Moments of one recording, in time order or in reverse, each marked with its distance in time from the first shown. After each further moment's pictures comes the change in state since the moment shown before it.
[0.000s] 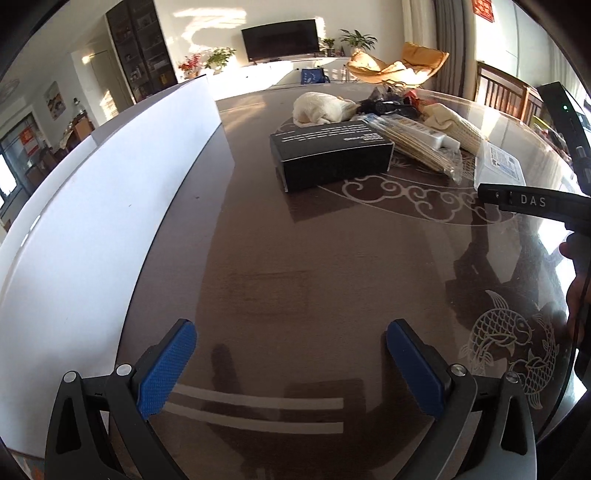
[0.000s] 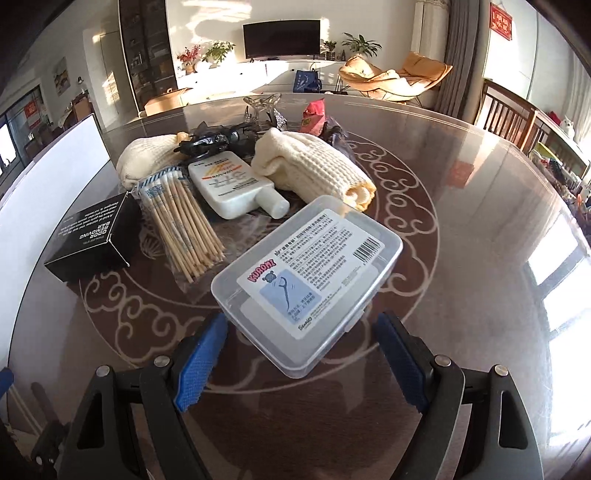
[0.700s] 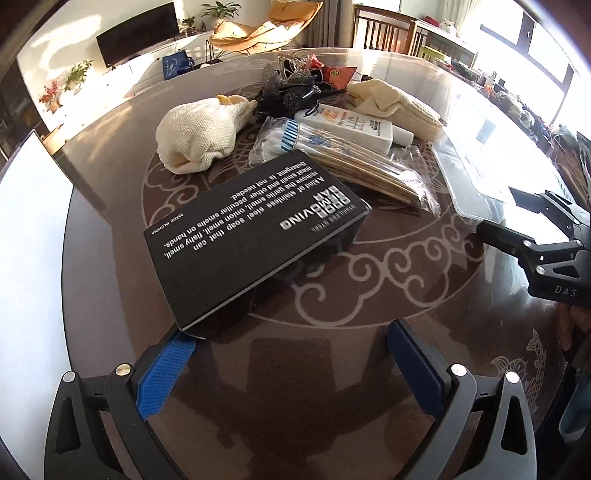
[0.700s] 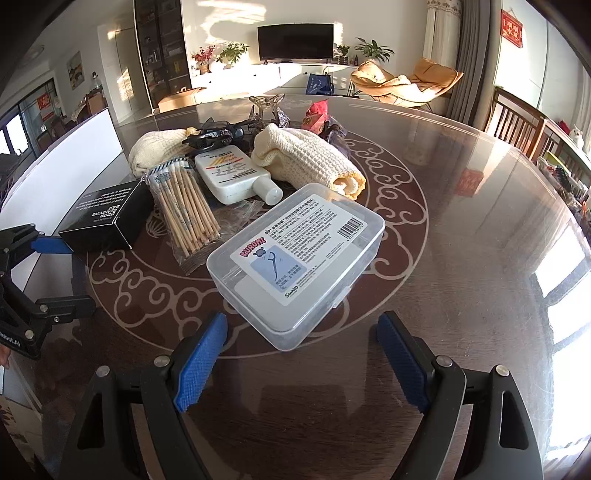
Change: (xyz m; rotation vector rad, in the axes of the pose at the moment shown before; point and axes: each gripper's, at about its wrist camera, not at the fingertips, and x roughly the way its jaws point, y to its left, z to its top) left arm 0.071 0.009 0.115 0.357 0.146 -0.357; right arm -0.006 -0.009 -0.010 -0.034 -0.015 0.029
